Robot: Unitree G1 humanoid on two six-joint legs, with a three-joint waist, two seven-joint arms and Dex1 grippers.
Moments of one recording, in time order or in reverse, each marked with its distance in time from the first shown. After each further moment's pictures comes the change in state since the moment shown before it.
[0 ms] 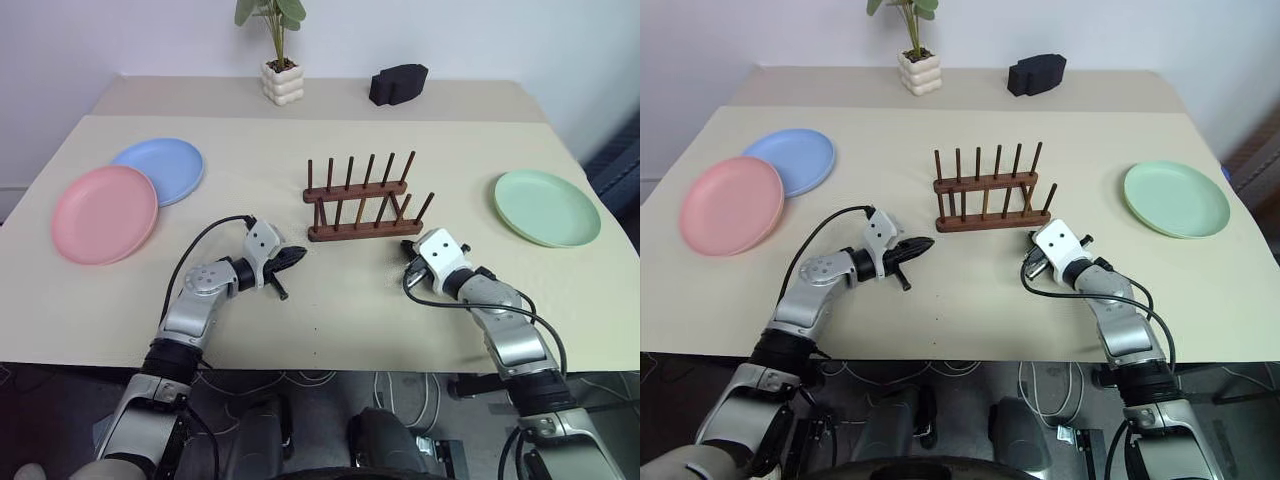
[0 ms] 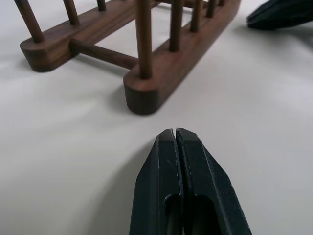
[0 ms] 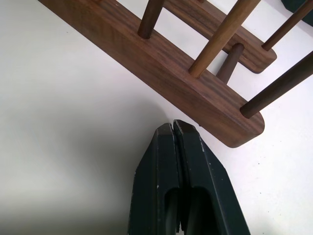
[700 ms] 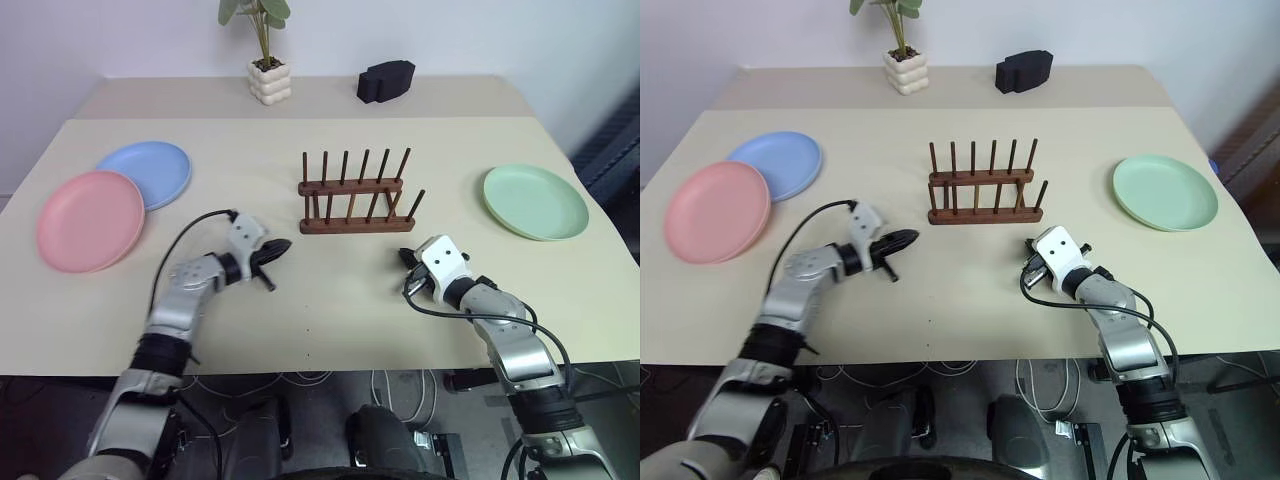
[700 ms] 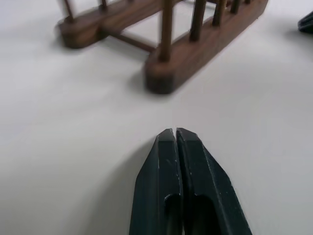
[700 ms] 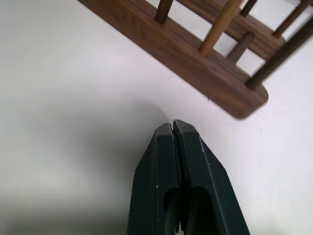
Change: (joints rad) left arm 0.114 0.160 0.150 -0.085 -0.168 0.073 -0.125; right arm 0.092 0.000 -0.015 -0.151 0.060 0.077 0.041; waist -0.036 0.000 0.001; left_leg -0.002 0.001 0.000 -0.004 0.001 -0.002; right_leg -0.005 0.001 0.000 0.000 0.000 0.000
